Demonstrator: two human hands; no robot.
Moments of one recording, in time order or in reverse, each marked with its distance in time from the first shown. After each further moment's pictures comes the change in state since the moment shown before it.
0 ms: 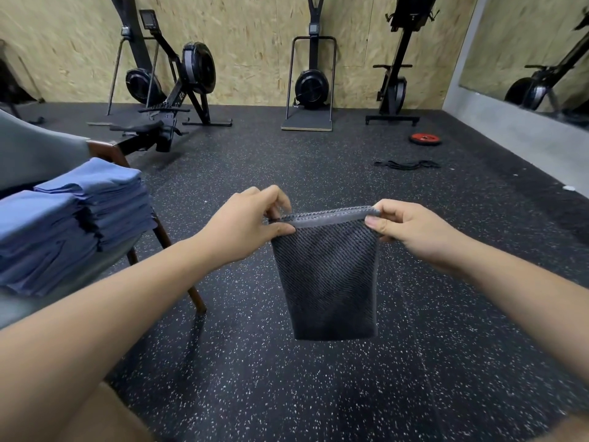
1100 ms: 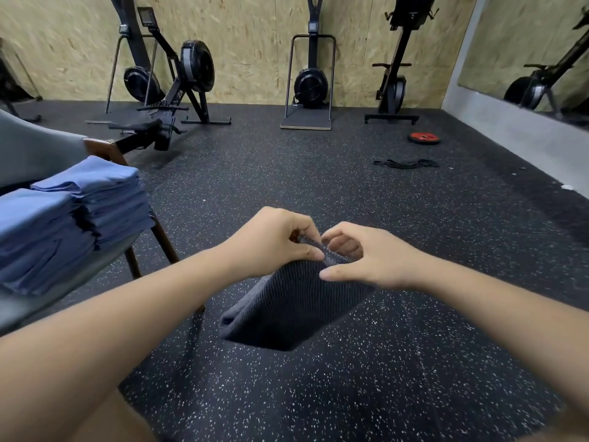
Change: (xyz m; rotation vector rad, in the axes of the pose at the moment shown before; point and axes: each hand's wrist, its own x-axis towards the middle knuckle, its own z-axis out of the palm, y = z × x) left_hand -0.003 0.037 0.022 -0.131 -0.118 0.072; right_hand -0.003 -0.011 0.048 -0.269 -0.192 0.005
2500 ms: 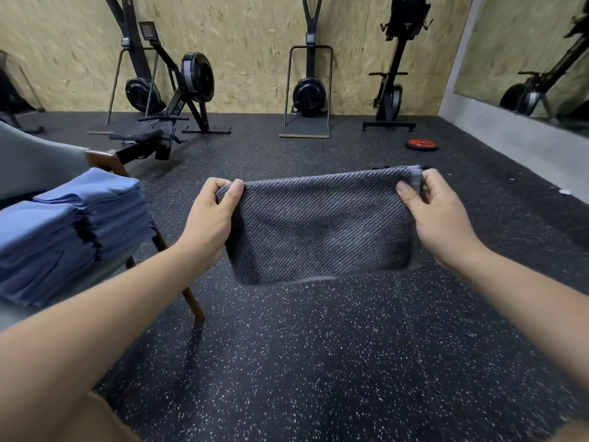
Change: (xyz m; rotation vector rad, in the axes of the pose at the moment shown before) left_hand 0.007 -0.076 -0.029 -0.841 0.584 -0.360; right_hand 0.001 0.035 -0.060 0.309 0.763 -0.040
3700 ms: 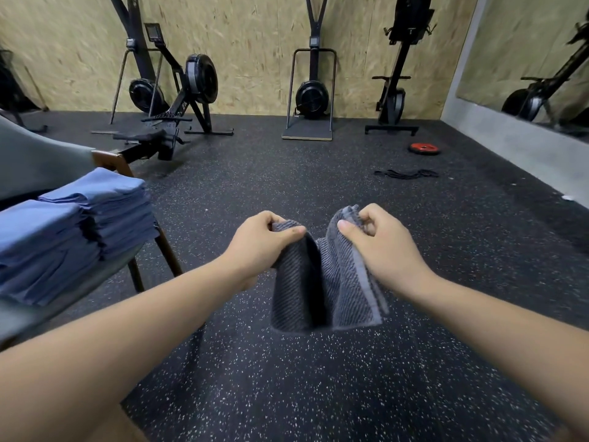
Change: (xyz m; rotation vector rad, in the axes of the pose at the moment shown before) left_hand -0.039 0.000 0.052 0.309 -0.153 -0.214; right_hand -0.043 -0.033 0.066 -0.138 -0.179 0.087
